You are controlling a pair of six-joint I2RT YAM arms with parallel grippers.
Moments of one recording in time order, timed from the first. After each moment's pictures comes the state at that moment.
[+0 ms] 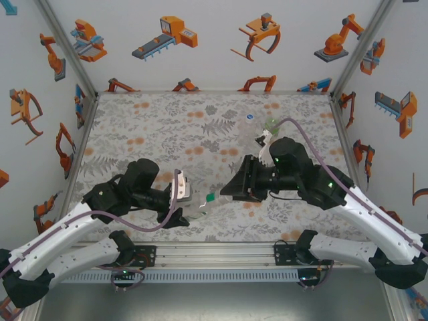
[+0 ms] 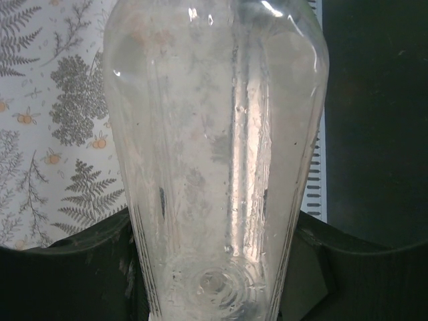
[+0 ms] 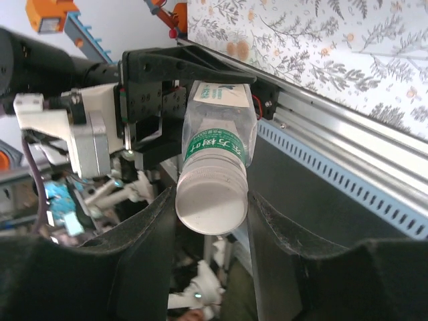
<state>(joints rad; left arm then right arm) -0.90 0.81 0.85 -0.74 0.59 0.37 0.94 0.98 1.21 -0.81 -0.33 1.19</state>
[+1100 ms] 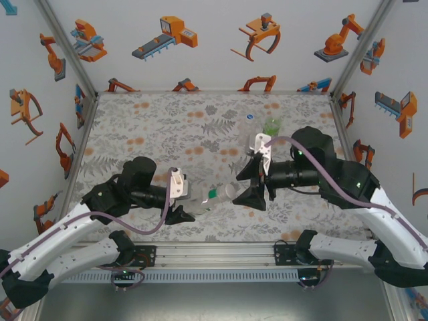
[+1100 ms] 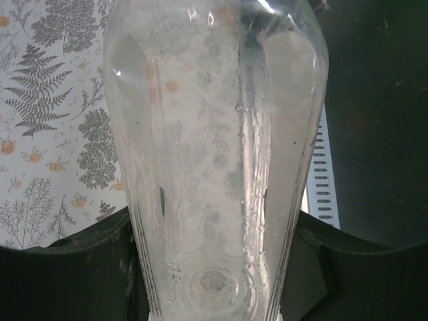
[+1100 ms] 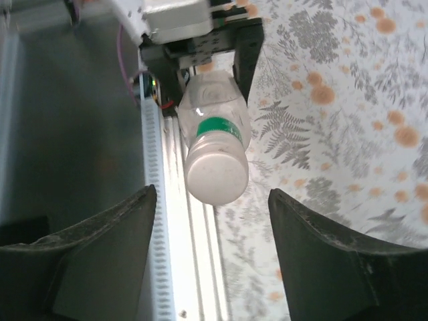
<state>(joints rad) -0.91 0.80 0.85 -0.61 0.64 0.37 0.95 0.99 1.46 -0.91 -0.55 -0.18</state>
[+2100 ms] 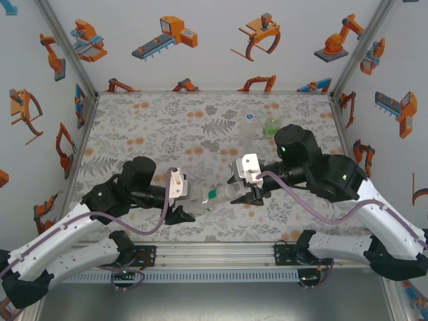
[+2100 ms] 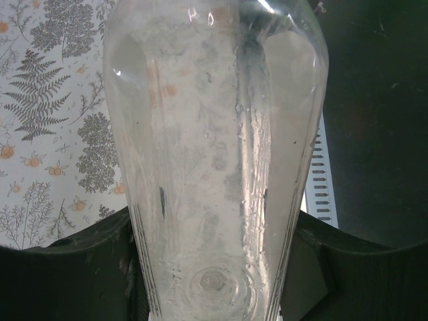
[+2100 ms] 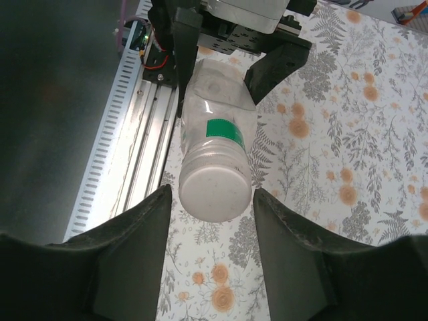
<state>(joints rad) -0.91 0.80 0.85 -0.60 0.65 0.37 0.97 1.06 1.49 -0.97 -0.65 -0.59</state>
